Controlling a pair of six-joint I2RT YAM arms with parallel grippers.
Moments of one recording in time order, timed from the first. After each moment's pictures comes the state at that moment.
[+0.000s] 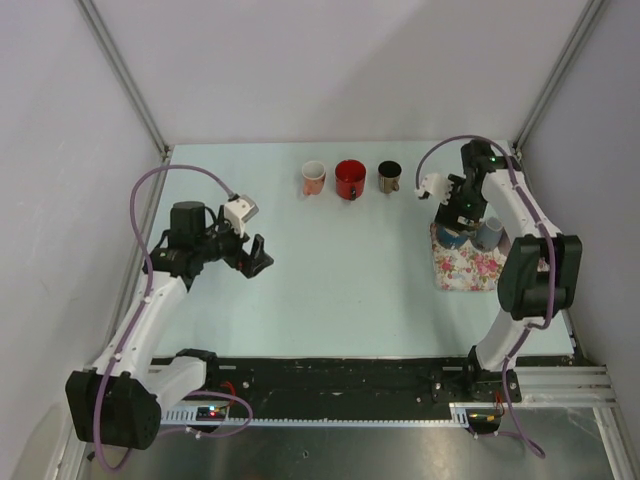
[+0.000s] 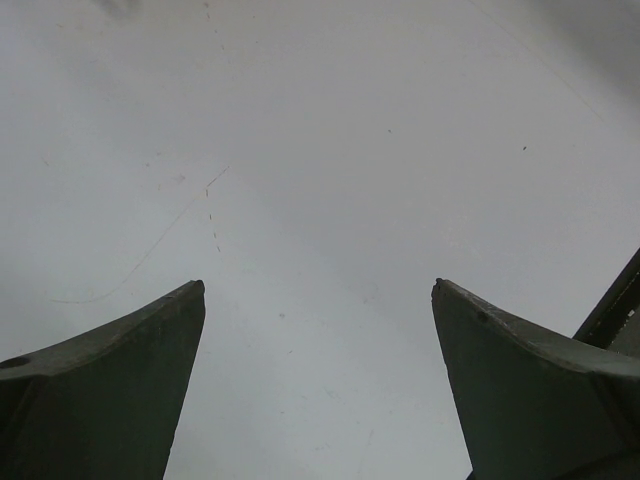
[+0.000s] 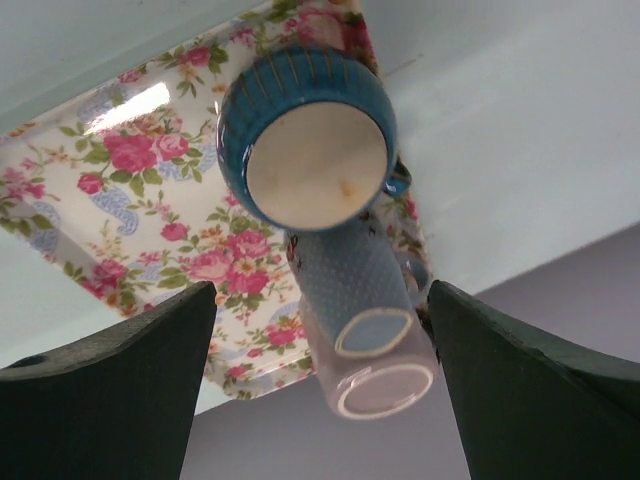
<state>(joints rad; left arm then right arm) -0.11 1.02 0.83 -0.51 0.63 0.33 0.04 1.74 1.53 -1.03 -0.04 -1.15</state>
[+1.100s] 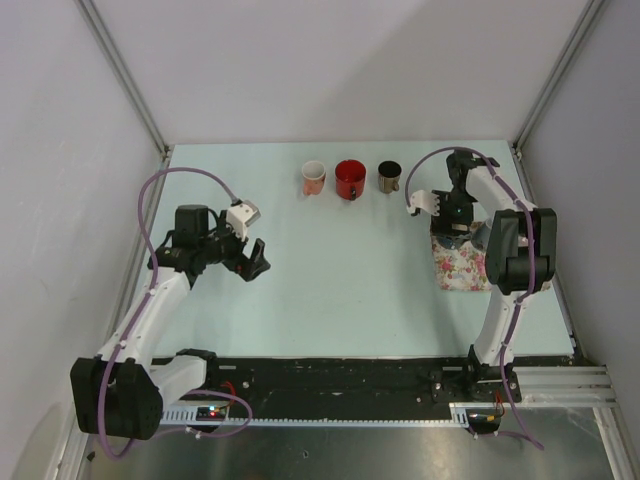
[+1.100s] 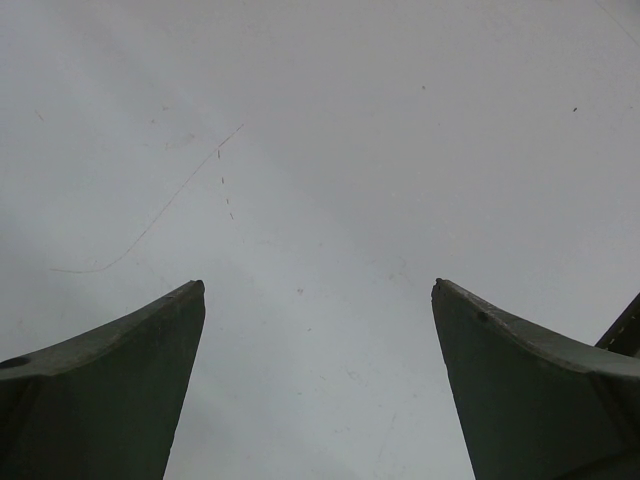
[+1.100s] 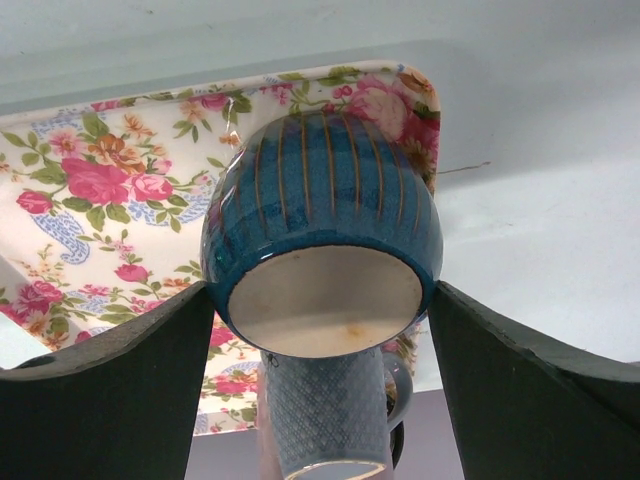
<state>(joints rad) -0.10 1.07 0.80 -0.51 0.58 0.40 0.05 2.00 1.60 -1.04 -0.06 -1.41</state>
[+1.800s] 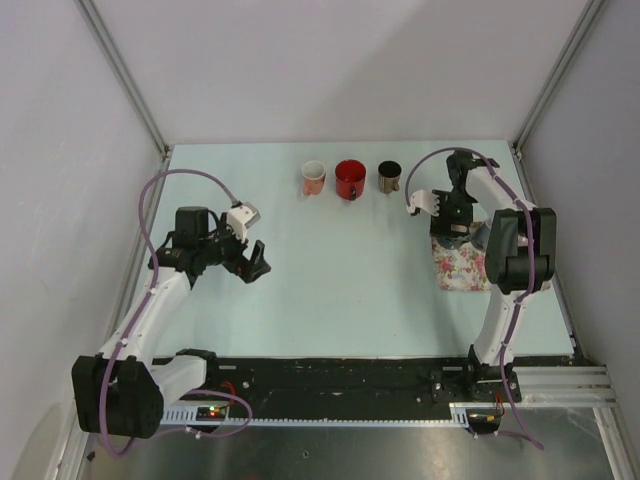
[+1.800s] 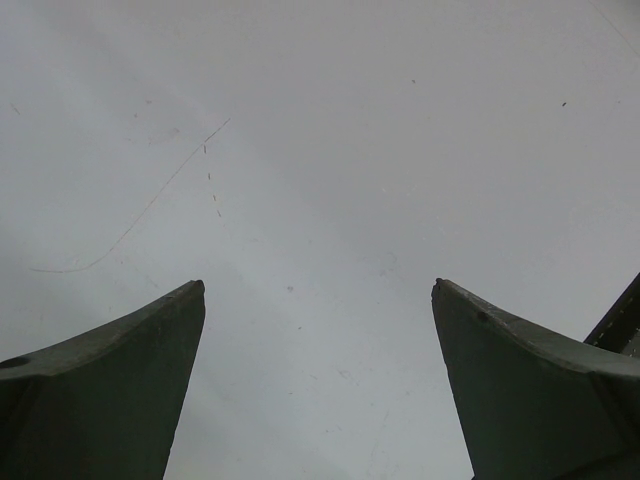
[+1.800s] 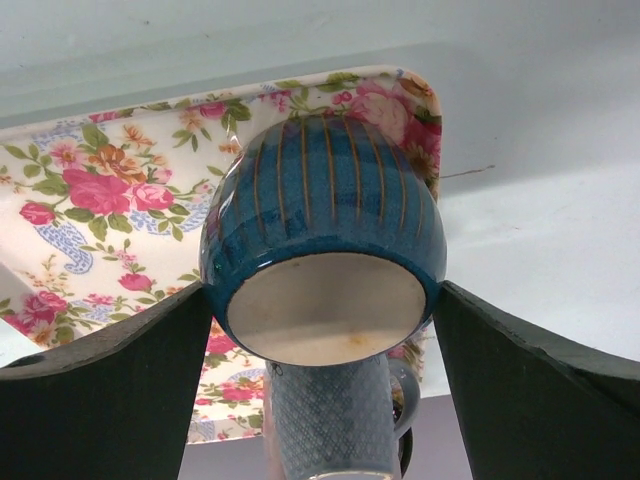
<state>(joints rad) -0.09 1.08 0.78 -0.51 0.60 0.40 0.06 2.00 1.58 -1.03 -0.05 -1.38</state>
